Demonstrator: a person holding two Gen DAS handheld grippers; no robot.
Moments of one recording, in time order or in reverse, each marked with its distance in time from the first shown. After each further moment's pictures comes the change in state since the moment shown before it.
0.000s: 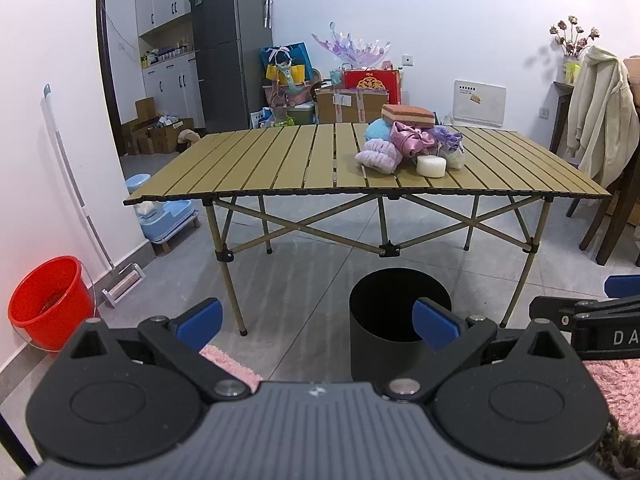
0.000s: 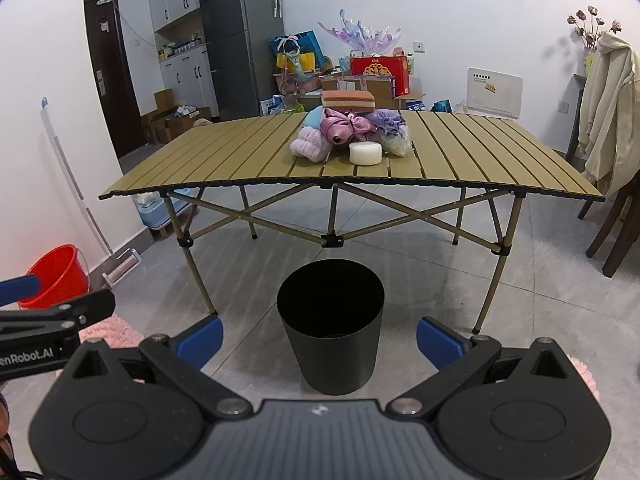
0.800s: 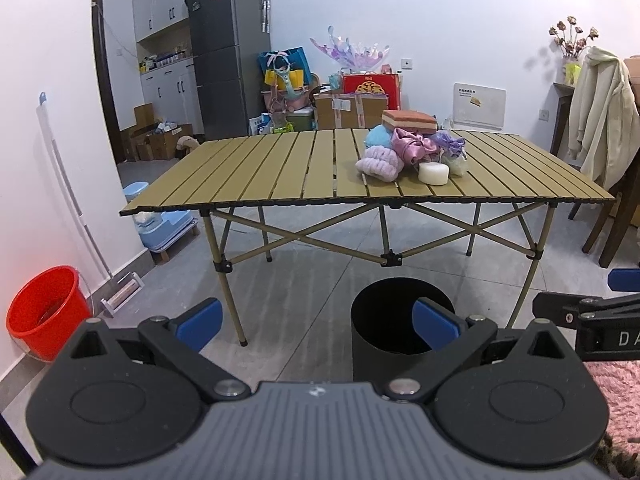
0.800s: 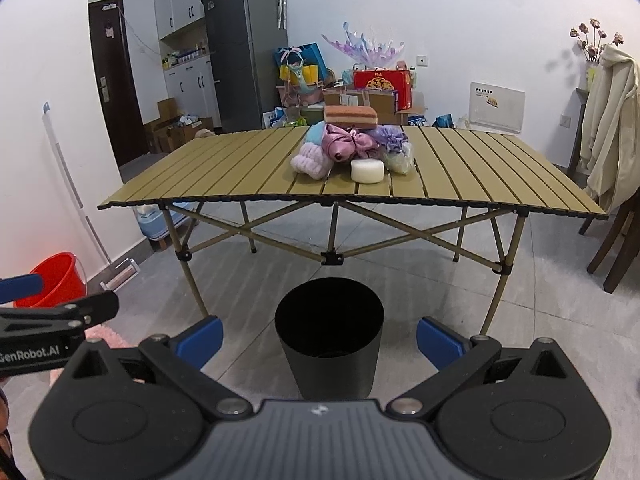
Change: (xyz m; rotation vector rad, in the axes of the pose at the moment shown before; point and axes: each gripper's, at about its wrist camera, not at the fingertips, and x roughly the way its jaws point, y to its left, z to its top) left arm 0.019 -0.006 0.010 0.013 -0.018 -0.001; right arm 0.012 -0.002 0.010 -0.021 -0.046 -0.002
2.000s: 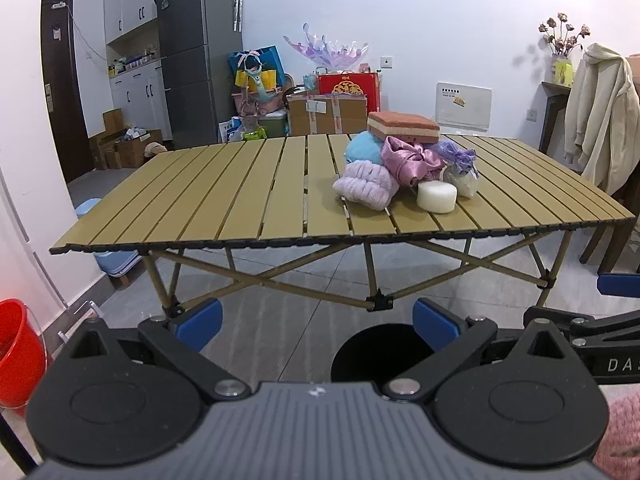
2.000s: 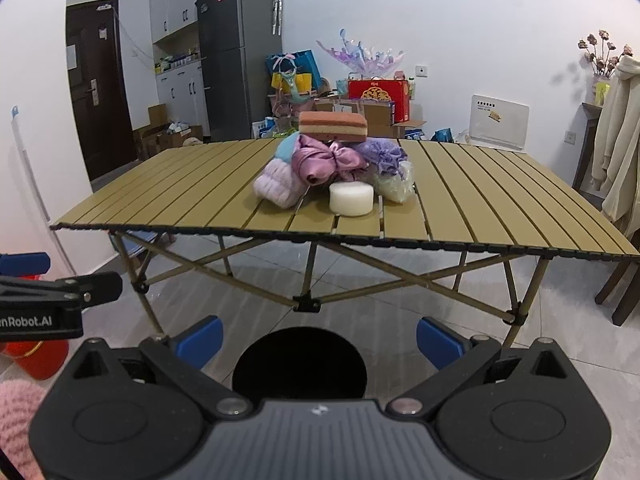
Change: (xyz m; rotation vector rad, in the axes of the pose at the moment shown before) left arm 0.148 -0.022 0.067 0.020 -0.008 -0.071; right arm 0.134 -0.038 0.061 -0.023 -0.043 -0.026
